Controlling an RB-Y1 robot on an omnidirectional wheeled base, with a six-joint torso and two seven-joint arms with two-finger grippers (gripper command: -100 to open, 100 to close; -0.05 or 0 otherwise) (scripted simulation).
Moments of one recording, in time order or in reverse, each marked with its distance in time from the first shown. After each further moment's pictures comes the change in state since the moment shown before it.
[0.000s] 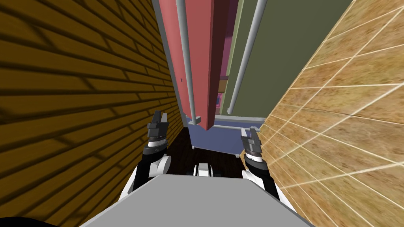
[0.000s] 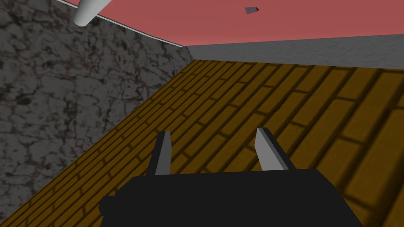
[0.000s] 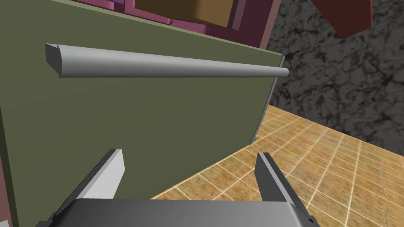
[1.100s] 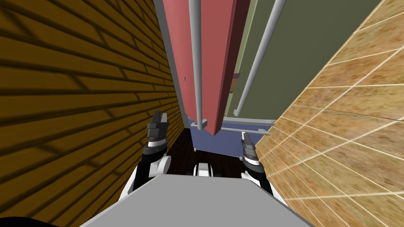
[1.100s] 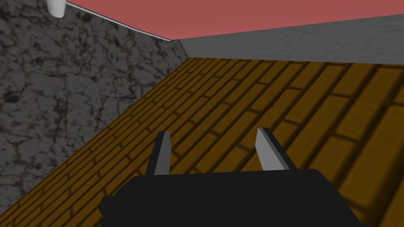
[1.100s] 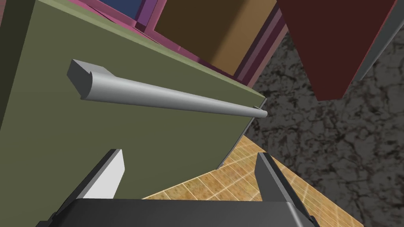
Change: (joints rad) left arm 0.000 0.000 0.000 0.000 0.000 0.000 0.000; right arm -0.046 -0.048 0.020 0.205 0.005 -0.184 0.294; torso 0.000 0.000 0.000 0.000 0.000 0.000
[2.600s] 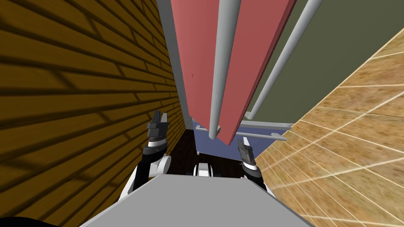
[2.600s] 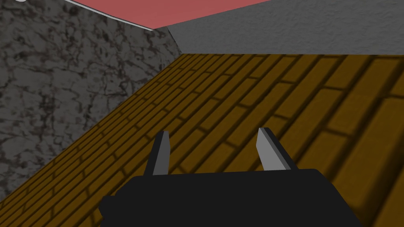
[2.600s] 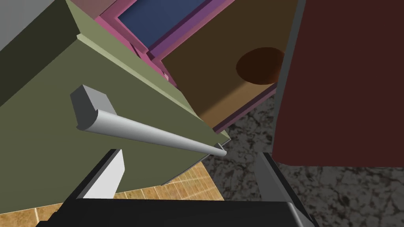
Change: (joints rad) left arm 0.000 0.000 0.000 0.000 0.000 0.000 0.000; right arm -0.058 -0.017 0.017 0.264 0.008 -0.194 0.417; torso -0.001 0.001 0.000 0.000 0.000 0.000
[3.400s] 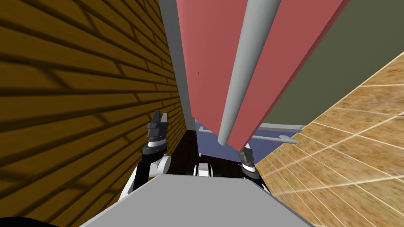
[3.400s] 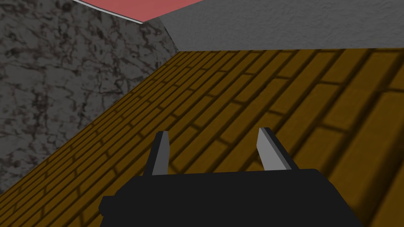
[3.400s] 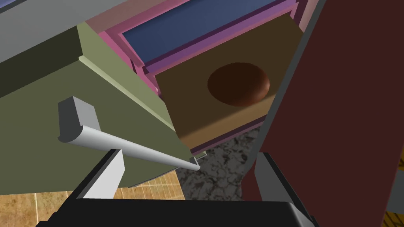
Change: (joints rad) left arm 0.000 0.000 0.000 0.000 0.000 0.000 0.000; right arm -0.046 0.001 0.001 0.153 0.005 -0.084 0.217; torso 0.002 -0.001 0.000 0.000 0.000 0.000
